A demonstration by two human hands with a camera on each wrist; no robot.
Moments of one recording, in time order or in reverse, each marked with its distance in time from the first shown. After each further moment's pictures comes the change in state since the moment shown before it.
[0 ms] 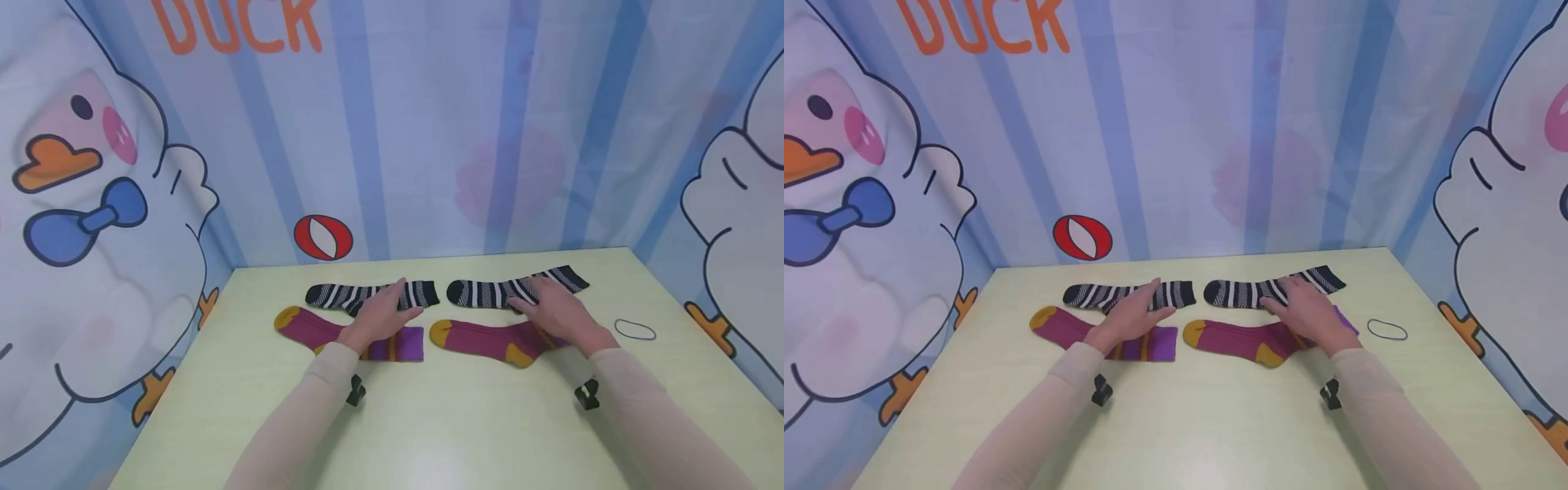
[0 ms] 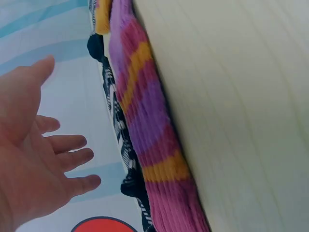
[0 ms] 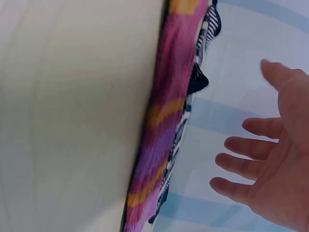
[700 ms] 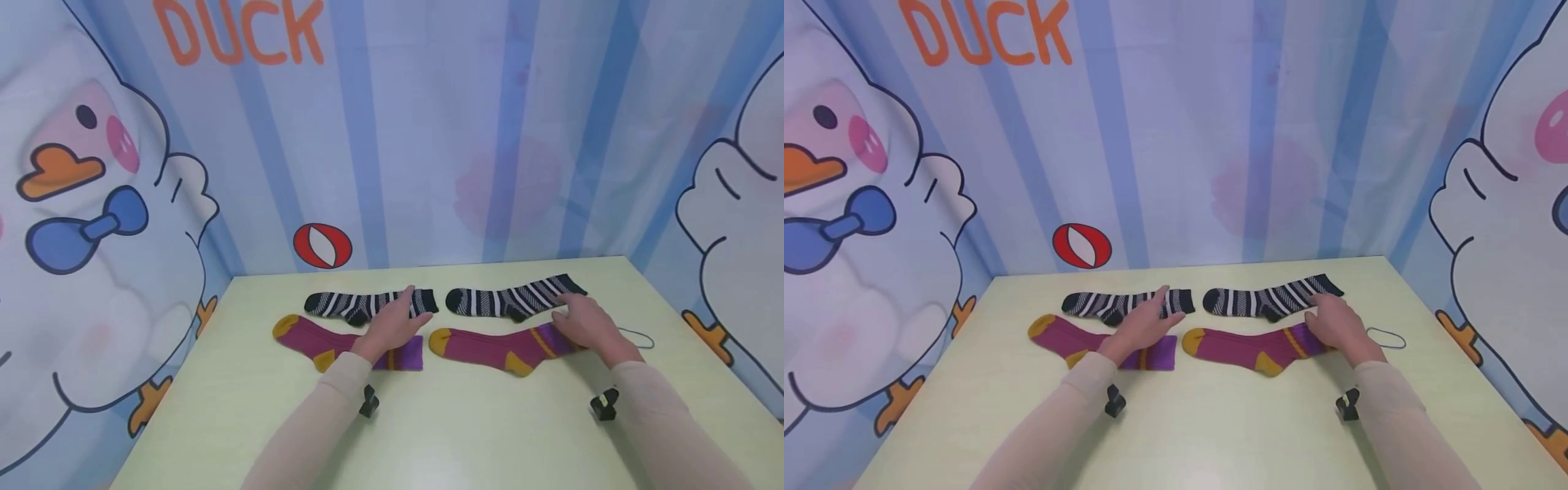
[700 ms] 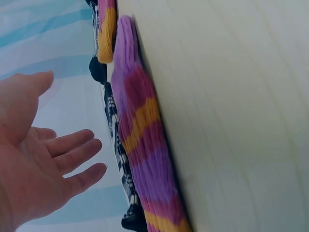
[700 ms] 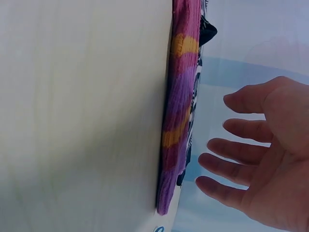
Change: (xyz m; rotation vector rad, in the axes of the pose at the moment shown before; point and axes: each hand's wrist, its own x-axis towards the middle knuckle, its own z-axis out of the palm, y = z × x) left_hand 0.009 0.020 0.015 -0.117 0.025 -0.048; right_hand -0.014 0.043 -0.009 0.033 0.007 0.125
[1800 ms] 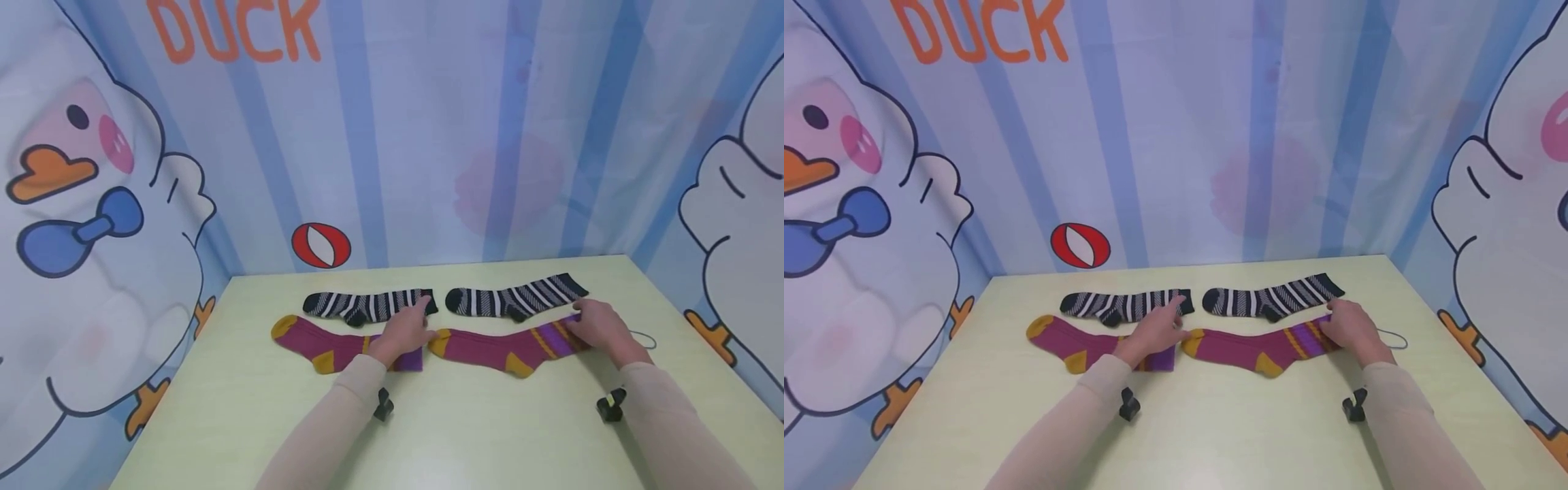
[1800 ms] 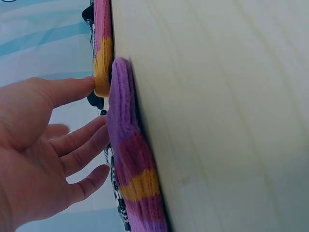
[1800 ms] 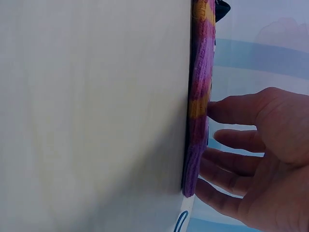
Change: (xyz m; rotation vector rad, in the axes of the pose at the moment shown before) left_hand 0.006 0.018 0.017 0.097 -0.037 0.030; right_hand 0.002 0.026 0.000 -0.032 -0.036 0.058
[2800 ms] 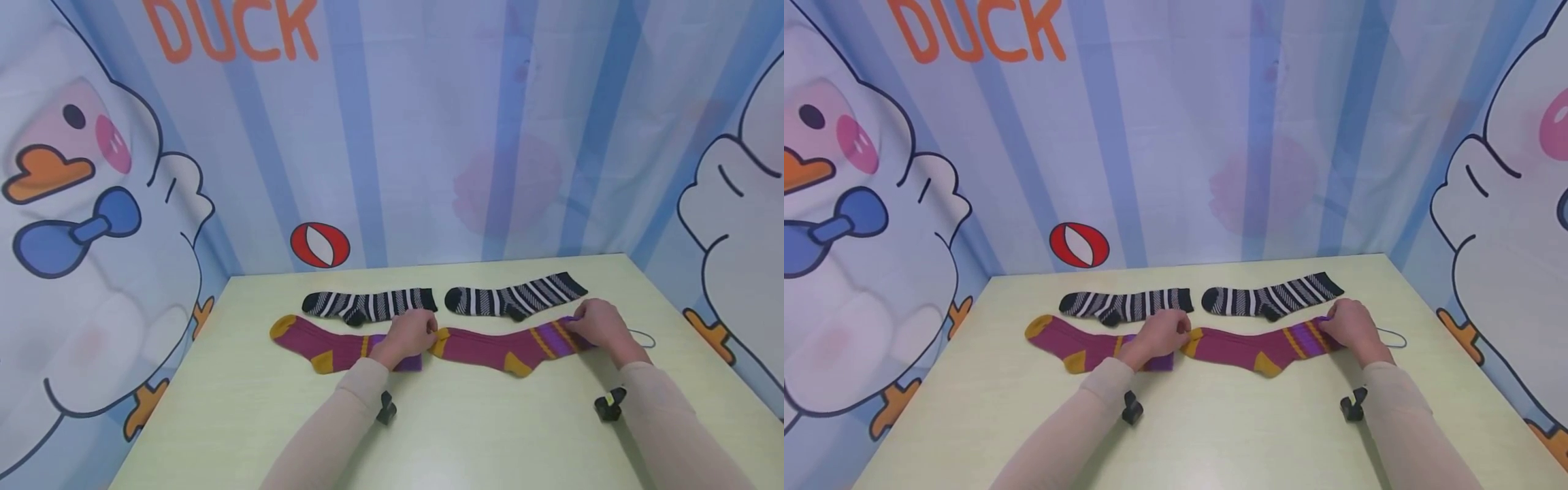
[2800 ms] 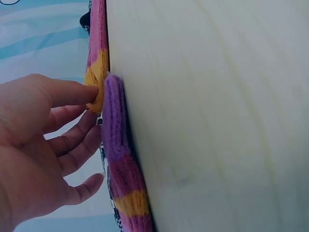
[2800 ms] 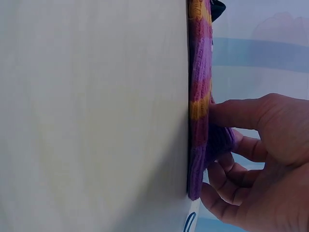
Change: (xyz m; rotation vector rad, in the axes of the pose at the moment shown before) left_hand 0.004 0.000 0.012 0.066 0.013 0.064; right_hand -0.002 0.007 0.004 0.120 0.063 0.043
